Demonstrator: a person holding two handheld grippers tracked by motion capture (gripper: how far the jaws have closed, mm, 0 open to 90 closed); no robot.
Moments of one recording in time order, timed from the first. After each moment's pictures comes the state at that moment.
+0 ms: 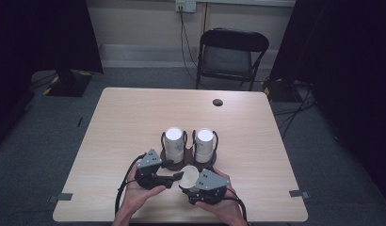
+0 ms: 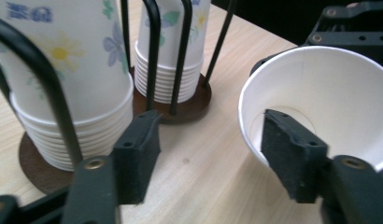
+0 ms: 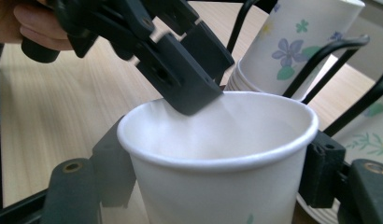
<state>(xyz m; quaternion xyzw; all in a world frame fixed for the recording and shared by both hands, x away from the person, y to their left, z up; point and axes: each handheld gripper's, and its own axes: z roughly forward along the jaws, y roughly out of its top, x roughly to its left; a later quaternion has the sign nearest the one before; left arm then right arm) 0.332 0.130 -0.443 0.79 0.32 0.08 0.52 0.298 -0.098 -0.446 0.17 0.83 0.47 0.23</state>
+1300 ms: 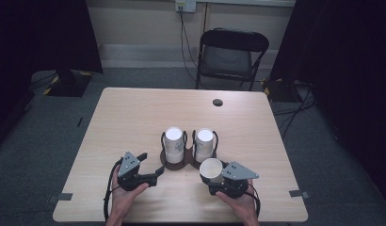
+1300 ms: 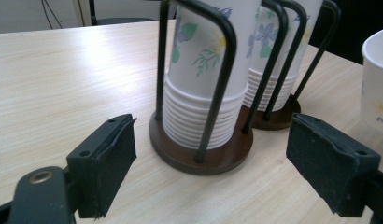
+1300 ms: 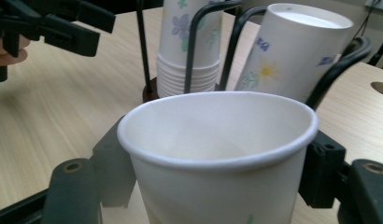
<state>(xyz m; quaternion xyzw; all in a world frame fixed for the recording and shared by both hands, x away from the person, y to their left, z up) 0.325 0.177 -0.467 0.72 0.40 0.21 0.53 0.312 -0.158 -0.446 0.28 0.79 0.50 0.23</state>
